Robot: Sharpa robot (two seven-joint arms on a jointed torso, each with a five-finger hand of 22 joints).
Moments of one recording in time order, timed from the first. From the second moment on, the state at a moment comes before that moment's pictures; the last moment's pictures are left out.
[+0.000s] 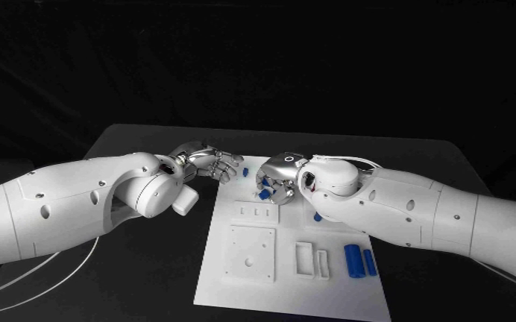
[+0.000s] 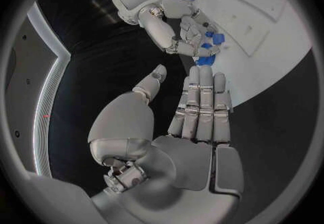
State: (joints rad) left arm 1.43 -0.85 -0.18 1.52 -0.28 -0.31 -0.09; left_hand 0.97 -0.09 0.40 -0.28 0.05 0.92 0.16 0.25 0.51 1.26 0.08 0.10 0.41 1.02 0.04 0.62 0.69 0.03 0.83 -0.07 0.44 1.31; right arm 1.33 -0.44 -0.15 1.24 -1.71 -0.14 -0.09; right_hand 1.14 -0.20 0.72 -0.28 0.14 0.87 0.11 0.26 0.48 1.12 -0.01 1.06 1.14 1.33 -0.11 1.18 1.22 0.24 1.25 -0.03 0.79 1.31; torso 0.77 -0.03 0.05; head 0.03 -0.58
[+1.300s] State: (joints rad) left arm 1.43 -0.86 -0.18 1.53 -0.27 -0.30 -0.09; left_hand 0.97 -0.08 0.40 -0.28 0.05 0.92 0.15 0.25 0.51 1.26 0.08 0.10 0.41 1.02 0.04 0.62 0.69 0.03 0.83 -0.07 0.44 1.31; right arm 1.32 -0.42 -0.16 1.20 -1.71 -0.16 -0.09; right_hand 1.12 -0.18 0.75 -0.25 0.09 0.96 0.09 0.31 0.50 1.13 0.00 1.06 1.14 1.34 -0.11 1.18 1.23 0.24 1.25 -0.03 0.79 1.31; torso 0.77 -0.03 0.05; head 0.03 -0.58
